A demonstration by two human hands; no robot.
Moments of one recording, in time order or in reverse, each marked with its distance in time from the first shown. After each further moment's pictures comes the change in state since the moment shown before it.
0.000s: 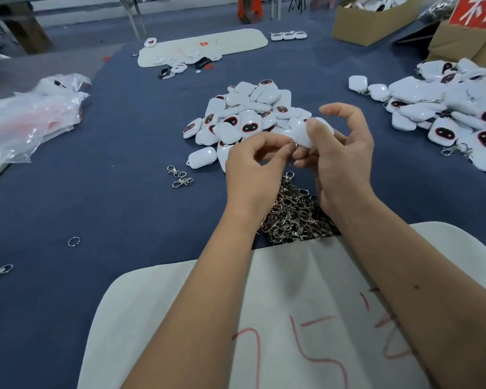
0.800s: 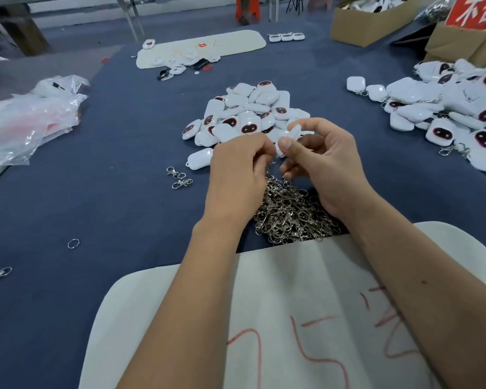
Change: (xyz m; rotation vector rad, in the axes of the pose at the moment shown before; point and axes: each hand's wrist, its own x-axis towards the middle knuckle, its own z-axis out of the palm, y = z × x) left_hand 0.010 -0.003 -0.029 0.556 -0.052 0.350; right_hand 0.002 0.000 -0.010 -0.155 -0.319 0.068
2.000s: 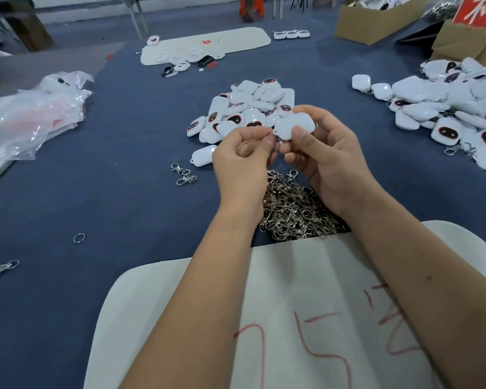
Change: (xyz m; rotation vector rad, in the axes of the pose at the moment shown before) left_hand 0.001 0.022 0.015 -0.856 0.242 -0.598; right_hand 0.003 0.001 0.002 0.266 -0.082 0.038
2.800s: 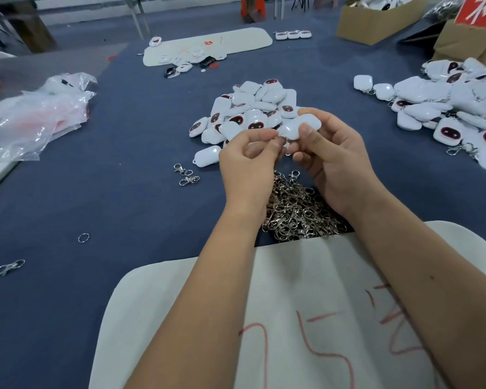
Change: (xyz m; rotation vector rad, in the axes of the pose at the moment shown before) left_hand 0.000 -0.003 0.000 0.099 -0.017 0.012; right_hand 0.001 0.000 -0.004 -0.002 0.046 -0.001
